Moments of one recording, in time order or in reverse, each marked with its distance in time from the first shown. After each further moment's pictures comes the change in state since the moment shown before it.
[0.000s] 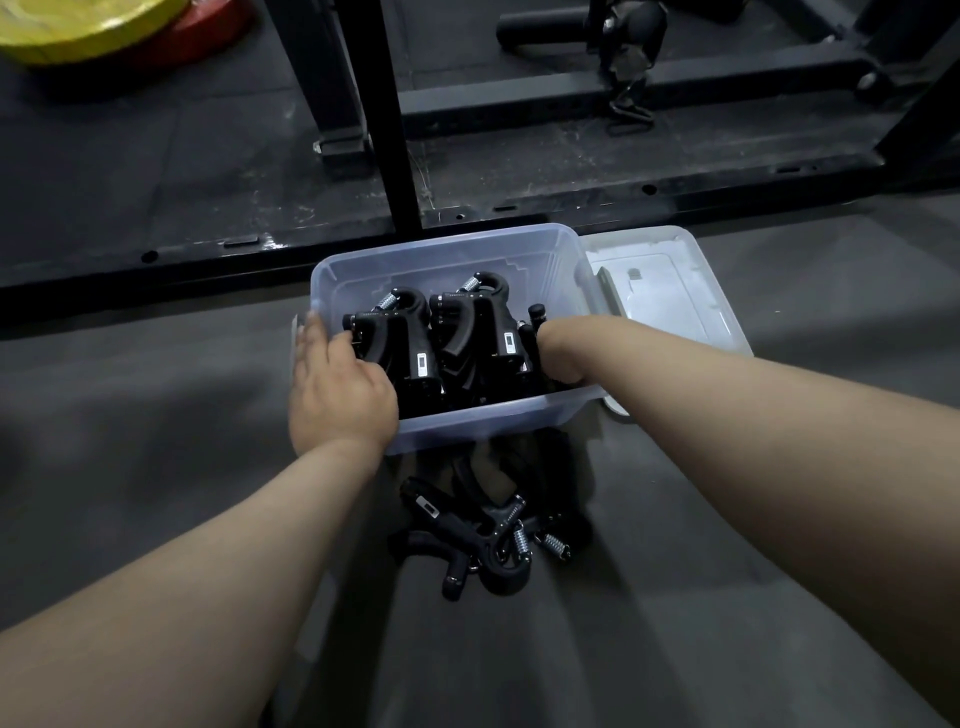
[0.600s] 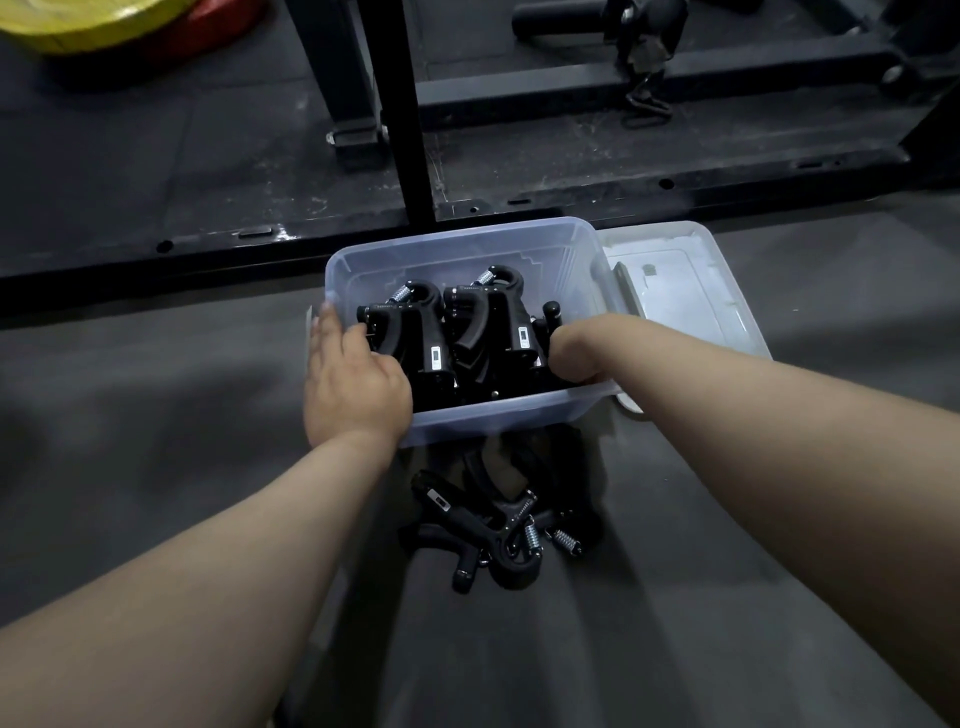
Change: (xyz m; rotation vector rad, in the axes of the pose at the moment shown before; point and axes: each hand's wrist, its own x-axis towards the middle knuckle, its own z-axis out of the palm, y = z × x) left_hand 0.001 -0.003 0.003 -0.019 0.020 0.012; right_hand -0.008 -0.002 0.001 0.192 -0.021 0.049
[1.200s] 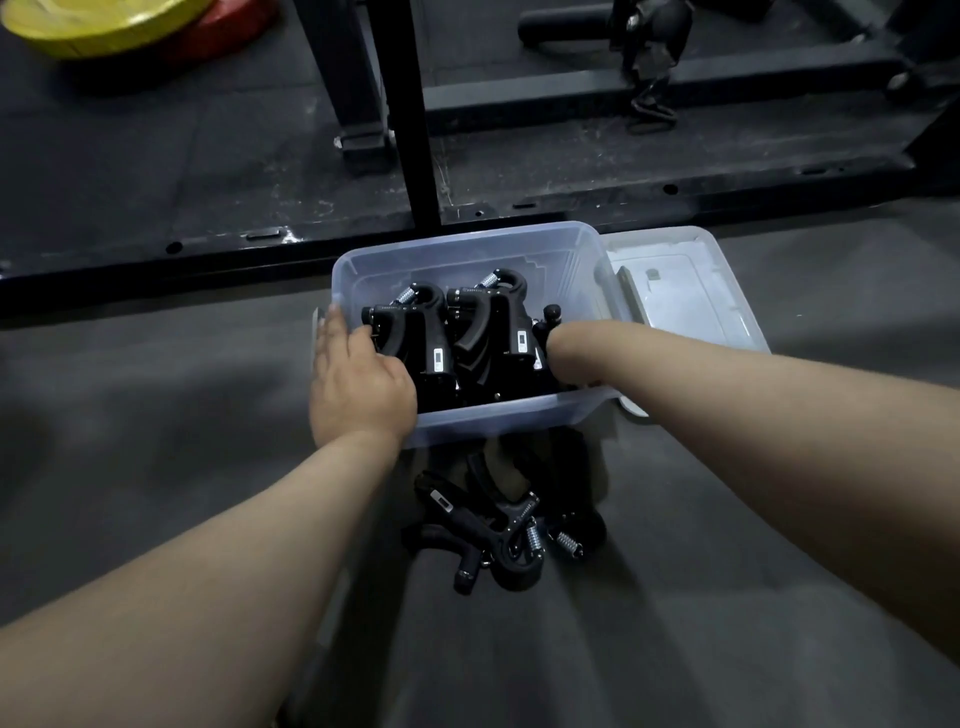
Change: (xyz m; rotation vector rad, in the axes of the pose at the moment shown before) left_hand -0.001 0.001 -0.001 0.002 -0.017 -0.009; right_hand -0.022 -0.015 -0.007 -0.138 -0.027 -0.018
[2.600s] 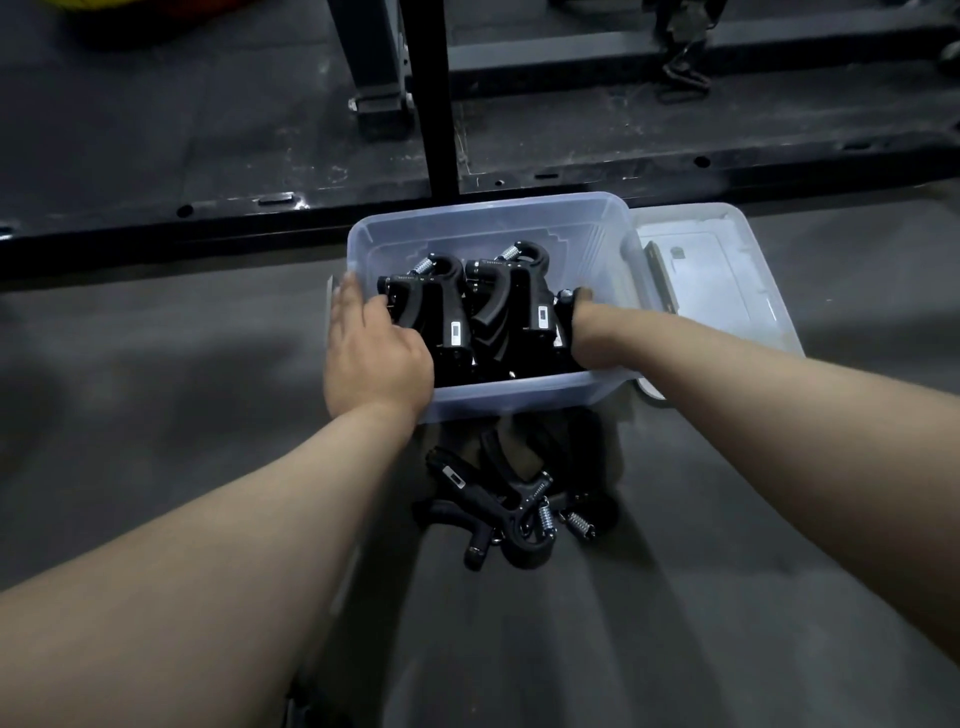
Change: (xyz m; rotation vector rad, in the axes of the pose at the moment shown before) left_hand 0.001 -0.001 0.002 -0.007 0.013 0.013; right_hand 0.044 0.012 0.026 -0.124 0.227 -0.010
